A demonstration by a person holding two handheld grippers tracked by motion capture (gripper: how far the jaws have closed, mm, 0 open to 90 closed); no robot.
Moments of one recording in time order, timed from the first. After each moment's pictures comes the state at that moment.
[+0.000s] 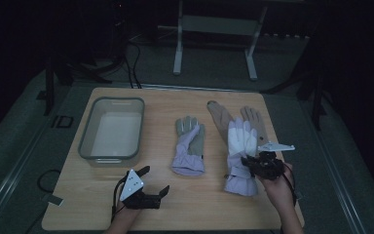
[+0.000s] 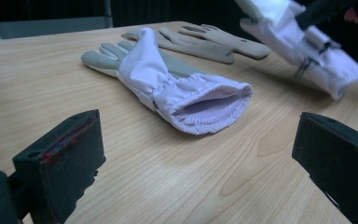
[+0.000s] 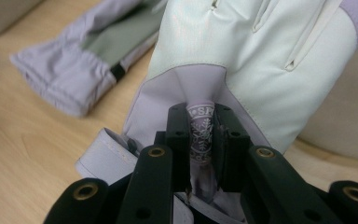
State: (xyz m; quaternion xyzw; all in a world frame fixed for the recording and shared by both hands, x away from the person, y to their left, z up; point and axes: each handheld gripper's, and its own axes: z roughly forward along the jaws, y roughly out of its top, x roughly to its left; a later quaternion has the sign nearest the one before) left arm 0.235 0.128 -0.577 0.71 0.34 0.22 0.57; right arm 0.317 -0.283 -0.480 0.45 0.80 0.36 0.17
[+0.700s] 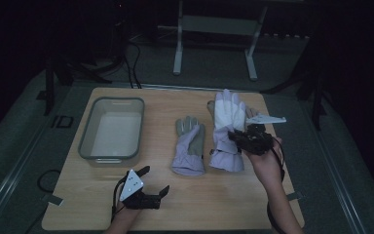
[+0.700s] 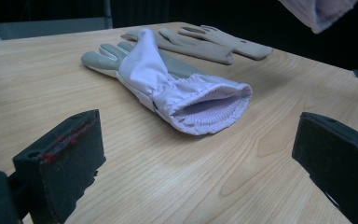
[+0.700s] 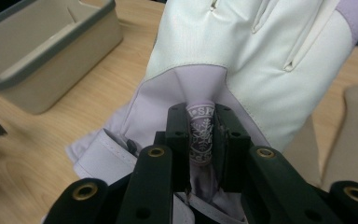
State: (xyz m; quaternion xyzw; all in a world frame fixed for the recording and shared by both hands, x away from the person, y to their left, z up) left arm 0.235 0.128 -0.577 0.71 0.34 0.22 0.57; right arm 0.347 -0.222 -0.407 0.43 0.78 0.41 0.19
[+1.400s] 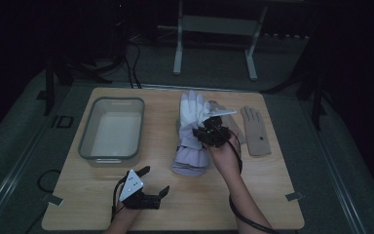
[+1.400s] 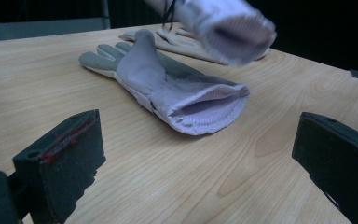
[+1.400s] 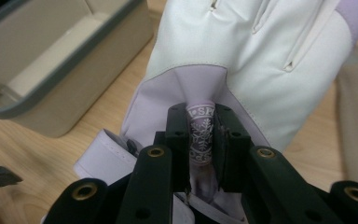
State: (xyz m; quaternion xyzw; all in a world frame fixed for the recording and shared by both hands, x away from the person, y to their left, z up) left arm 0.235 0.128 -0.577 0.71 0.34 0.22 0.57; right arm 0.380 -0.123 -0.439 0.44 0.80 0.38 0.15
